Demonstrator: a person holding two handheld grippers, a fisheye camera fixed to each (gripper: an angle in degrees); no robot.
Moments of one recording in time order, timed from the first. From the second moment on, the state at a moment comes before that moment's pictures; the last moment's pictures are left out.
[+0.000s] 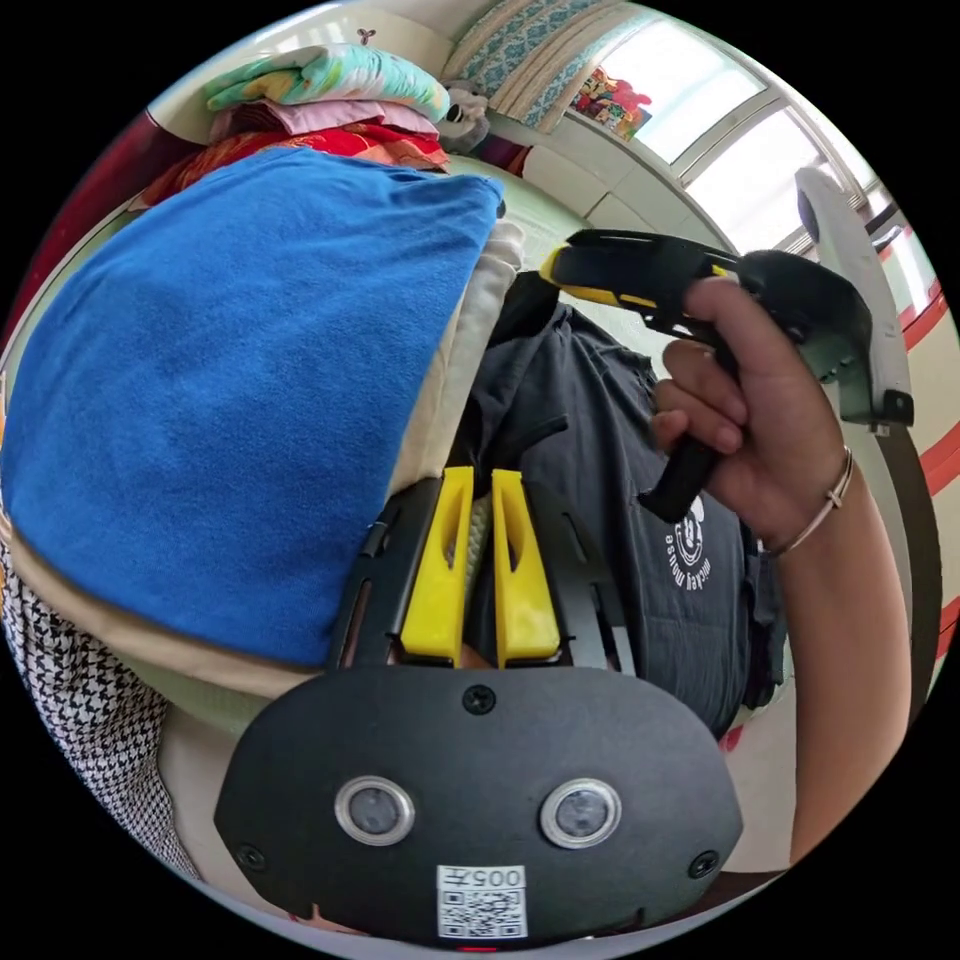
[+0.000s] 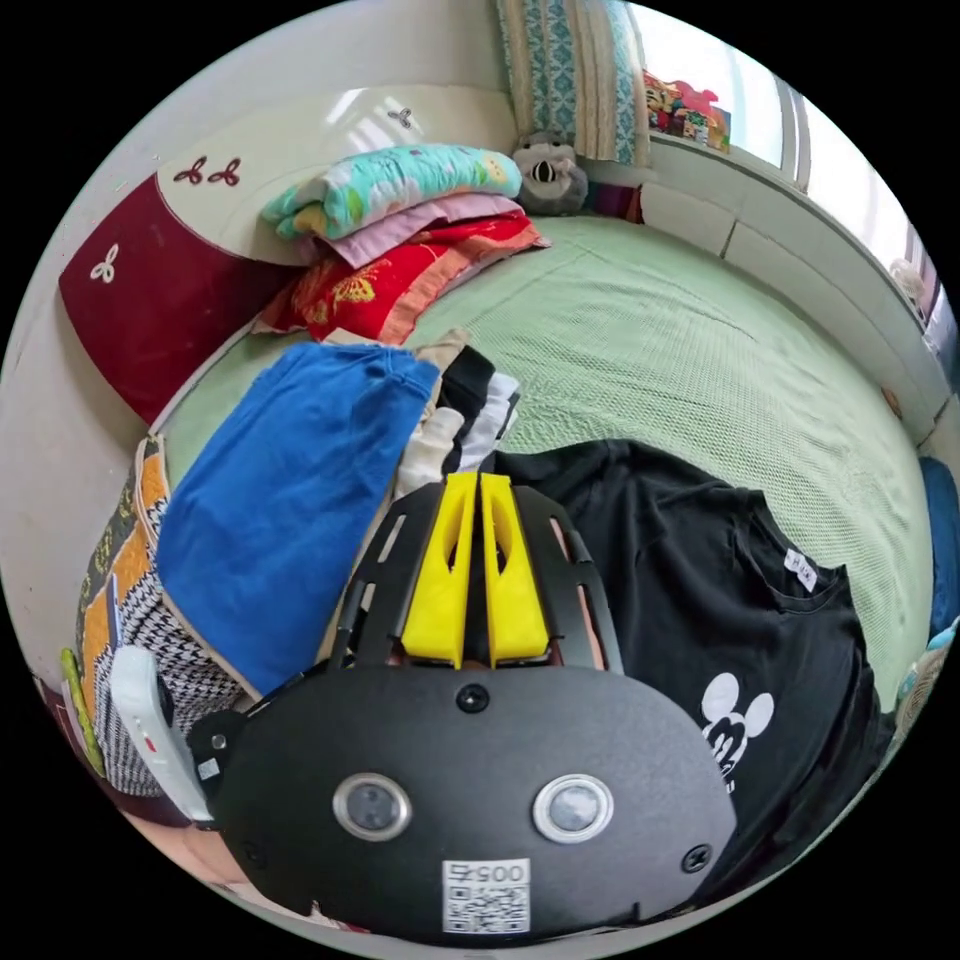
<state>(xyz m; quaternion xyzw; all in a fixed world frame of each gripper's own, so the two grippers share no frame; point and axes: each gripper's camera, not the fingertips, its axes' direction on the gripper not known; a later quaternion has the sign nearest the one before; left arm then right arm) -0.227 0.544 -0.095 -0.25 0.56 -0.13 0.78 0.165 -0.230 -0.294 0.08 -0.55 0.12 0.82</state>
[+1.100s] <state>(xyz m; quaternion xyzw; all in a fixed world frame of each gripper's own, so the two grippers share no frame) -0.252 0.508 -0.128 -0.07 0.62 -0.12 0.77 0.277 -0.212 -0.134 -0.03 -0.45 0.20 0.87</state>
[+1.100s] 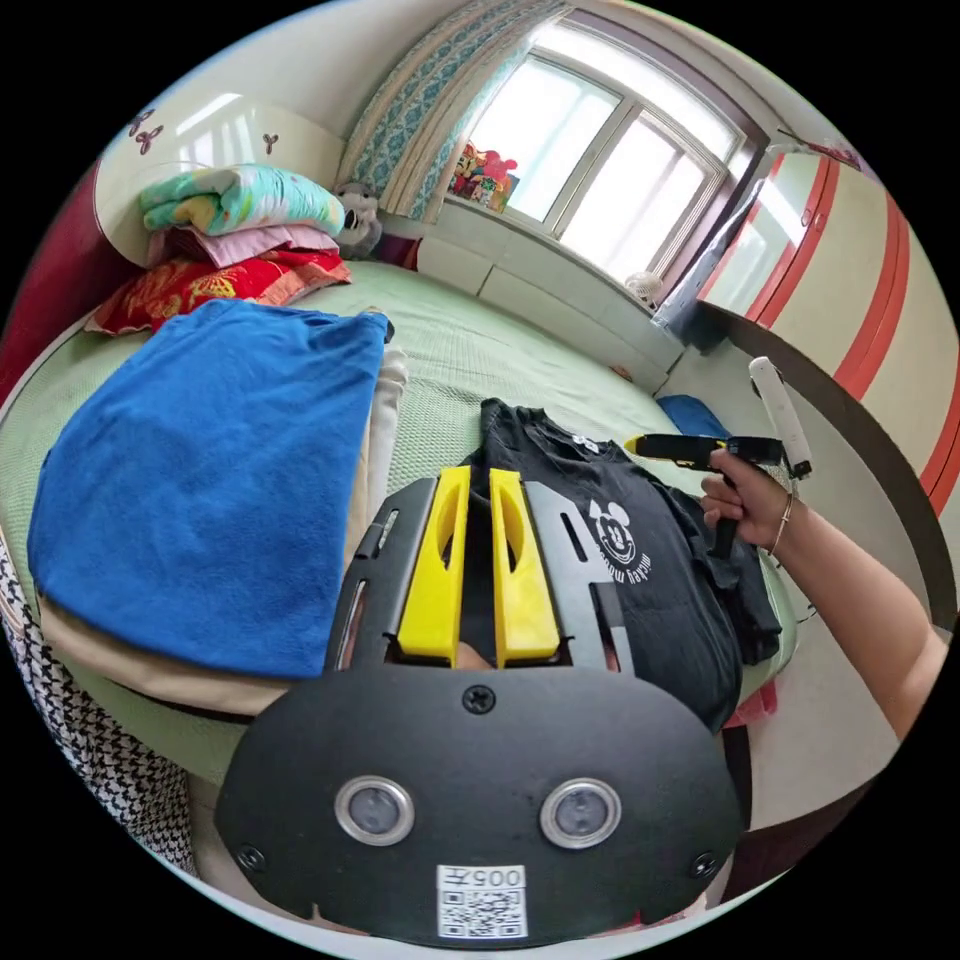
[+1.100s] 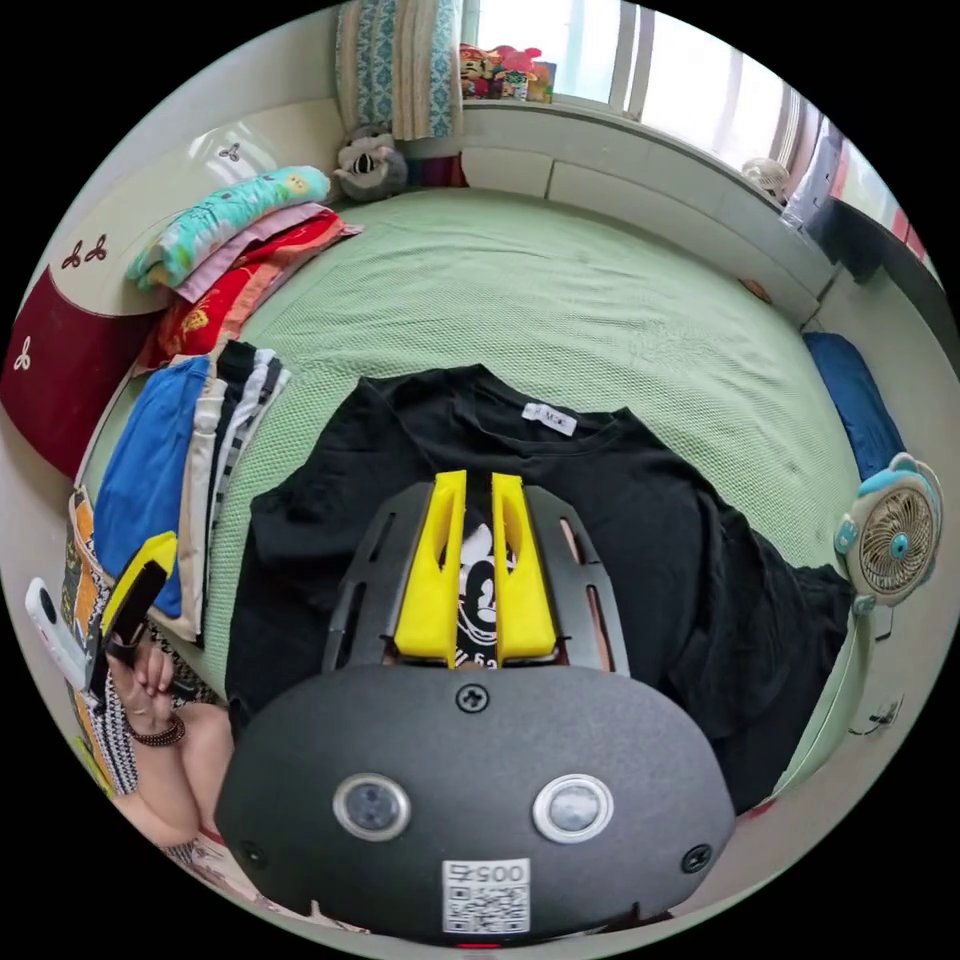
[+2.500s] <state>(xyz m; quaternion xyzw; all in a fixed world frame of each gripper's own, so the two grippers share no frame) -0.072 0.381 -0.024 -0.22 0.60 -0.02 0.77 0.178 -0.408 -0.078 0.02 -0.55 0.11 0.83</state>
